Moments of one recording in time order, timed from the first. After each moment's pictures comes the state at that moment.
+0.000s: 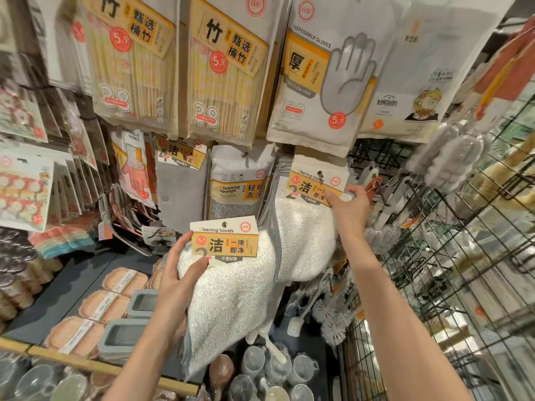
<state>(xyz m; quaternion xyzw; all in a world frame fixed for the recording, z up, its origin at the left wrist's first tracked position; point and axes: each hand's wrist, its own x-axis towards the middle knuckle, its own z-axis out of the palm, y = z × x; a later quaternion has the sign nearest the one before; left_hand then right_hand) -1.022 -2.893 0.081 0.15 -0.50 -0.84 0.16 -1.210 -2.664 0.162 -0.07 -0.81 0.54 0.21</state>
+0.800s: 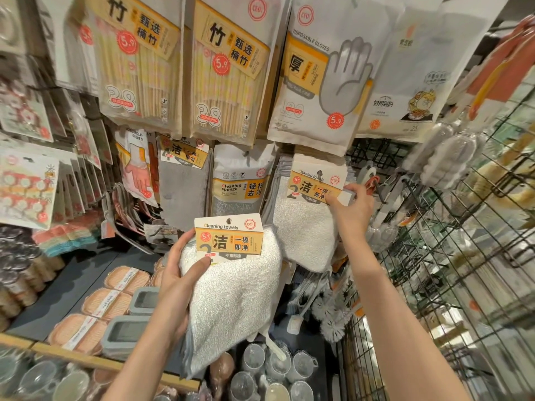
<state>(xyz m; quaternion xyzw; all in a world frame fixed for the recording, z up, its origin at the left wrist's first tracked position) -1.009 -2.891 0.090 0.12 -0.46 -0.87 0.13 -1.203 -2.653 0.154 -0.08 -0.84 0.48 0.22</state>
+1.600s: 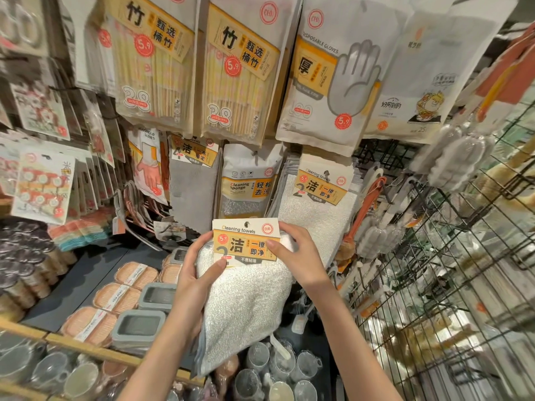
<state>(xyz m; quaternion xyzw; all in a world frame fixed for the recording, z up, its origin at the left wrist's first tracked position) -1.002 -2.879 0.090 0.11 -0.47 -0.87 0.13 -1.093 -2.717 0.132 0.14 -0.83 0.54 -0.05</state>
